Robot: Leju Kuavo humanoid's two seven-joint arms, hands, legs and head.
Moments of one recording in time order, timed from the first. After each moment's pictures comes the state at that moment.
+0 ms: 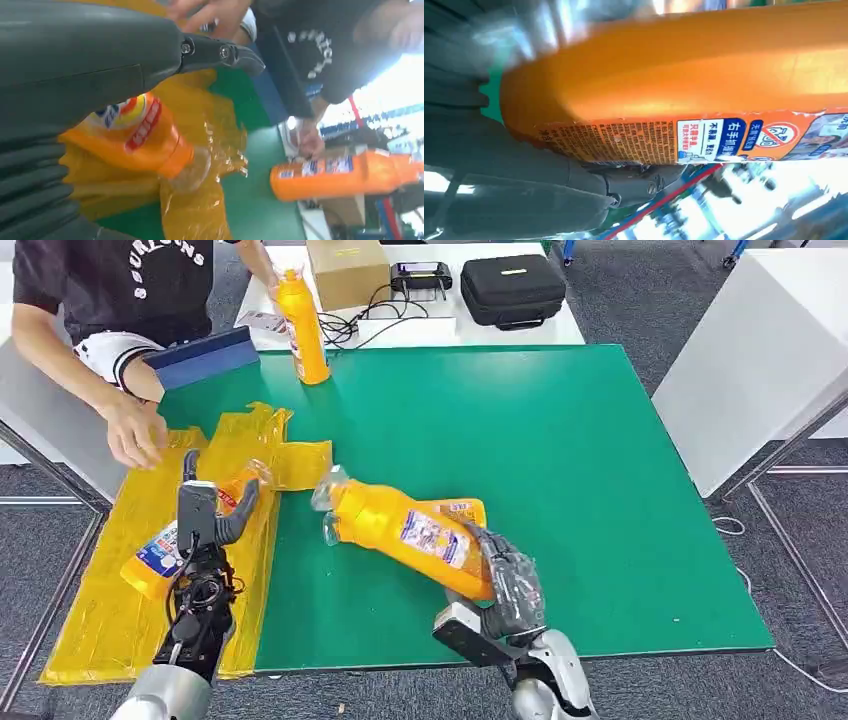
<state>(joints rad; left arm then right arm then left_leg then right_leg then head) -0.40 -0.14 0.19 -0.91 -0.36 0.33 -0.50 -0.05 0.06 0.43 -1.36 0.76 -0.47 -0.21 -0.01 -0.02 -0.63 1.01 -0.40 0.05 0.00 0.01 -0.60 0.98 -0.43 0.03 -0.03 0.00</state>
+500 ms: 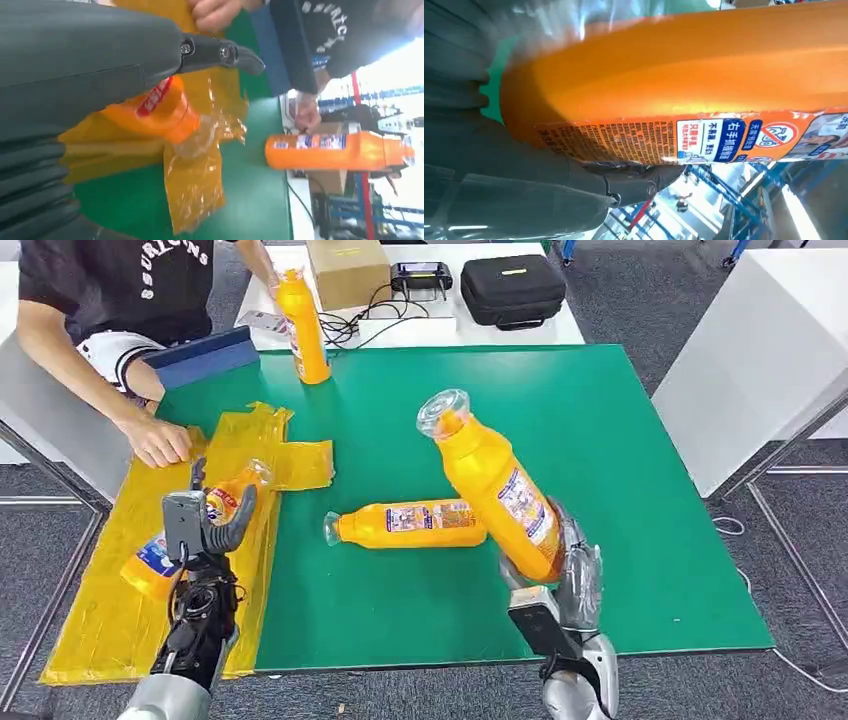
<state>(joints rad) -0.36 -0.14 0.18 -0.93 -0.20 0.18 -0.53 0.01 0.08 0.28 -1.48 0.53 -0.57 -0.34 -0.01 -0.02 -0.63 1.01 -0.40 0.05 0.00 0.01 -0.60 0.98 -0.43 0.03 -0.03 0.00</state>
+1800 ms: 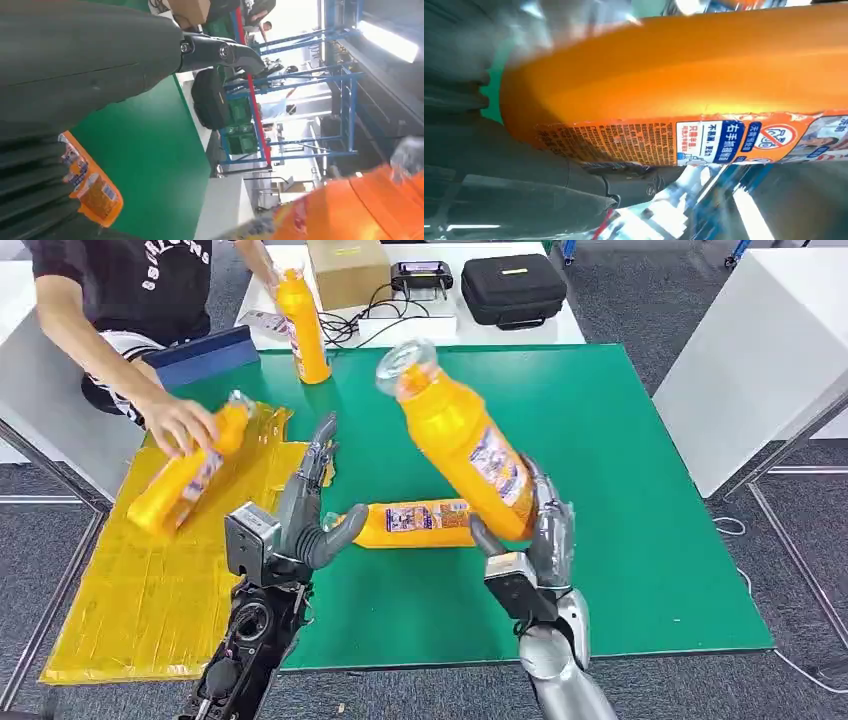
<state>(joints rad) -0.21 -0.20 -0.33 -1.47 -0.13 -0.03 -0.43 -0.16 0.16 0.34 -1.39 0.55 -0.51 -0.42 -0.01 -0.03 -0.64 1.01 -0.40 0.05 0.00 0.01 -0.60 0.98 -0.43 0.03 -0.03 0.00</state>
